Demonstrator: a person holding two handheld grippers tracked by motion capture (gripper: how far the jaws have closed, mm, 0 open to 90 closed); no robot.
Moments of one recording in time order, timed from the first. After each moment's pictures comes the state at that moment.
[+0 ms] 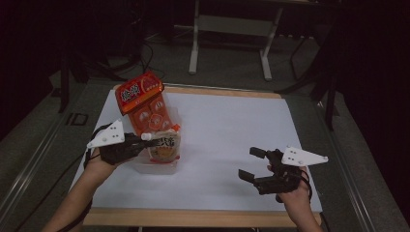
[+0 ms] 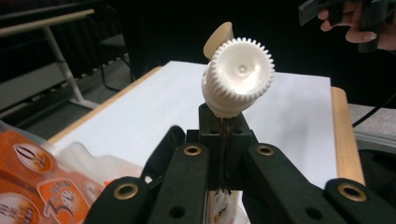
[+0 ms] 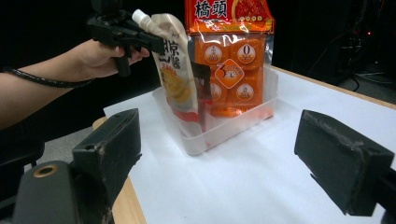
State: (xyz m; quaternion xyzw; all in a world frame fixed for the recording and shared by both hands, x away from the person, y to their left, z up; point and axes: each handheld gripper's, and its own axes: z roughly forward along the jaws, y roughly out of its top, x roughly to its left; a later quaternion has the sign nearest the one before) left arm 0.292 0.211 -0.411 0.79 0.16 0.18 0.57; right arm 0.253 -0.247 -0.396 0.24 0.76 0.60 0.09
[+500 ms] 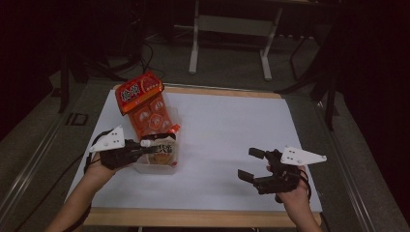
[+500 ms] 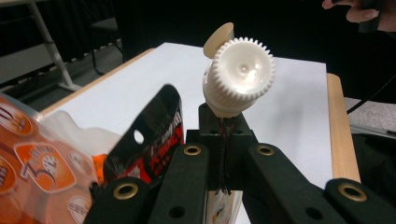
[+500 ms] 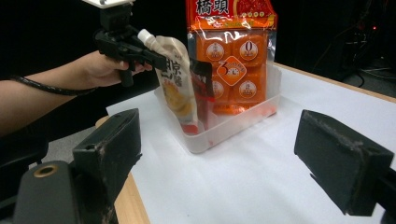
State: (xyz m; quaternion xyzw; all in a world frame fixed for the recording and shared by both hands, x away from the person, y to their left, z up) left arm 0.292 0.216 -0.437 0.79 0.18 0.15 0.56; right arm 0.255 -0.246 -0.399 0.24 0.76 0.60 0.08
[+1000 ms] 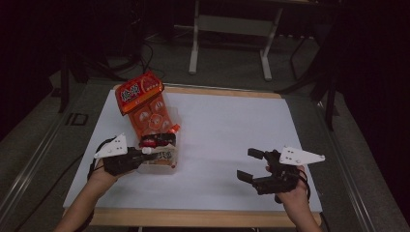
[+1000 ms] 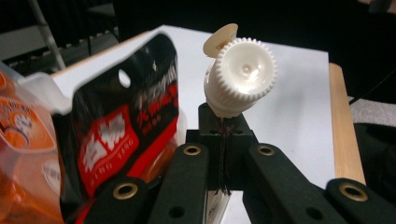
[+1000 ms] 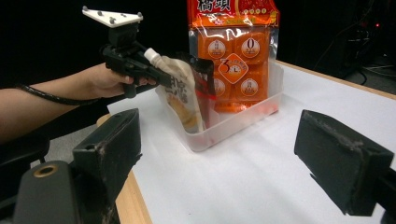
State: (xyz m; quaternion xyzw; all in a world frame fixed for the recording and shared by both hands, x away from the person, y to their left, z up) left arm 0.291 0.217 -0.468 0.80 0.19 0.13 0.56; right arm 0.256 -0.244 -0.400 0.24 0.77 0.59 0.08
